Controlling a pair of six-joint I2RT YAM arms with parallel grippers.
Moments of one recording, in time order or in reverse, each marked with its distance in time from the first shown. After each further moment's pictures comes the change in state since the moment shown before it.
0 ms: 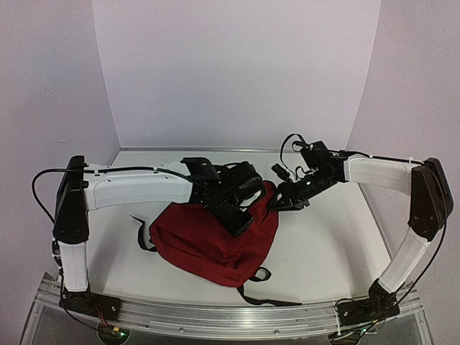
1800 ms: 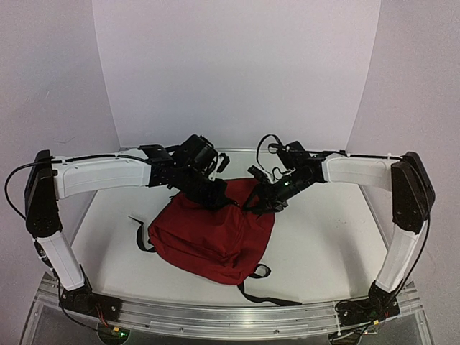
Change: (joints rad) left arm 0.239 -0.227 -0.286 0.316 0.251 -0.247; right arm 0.118 0.141 0.129 0.055 -0.041 0.047
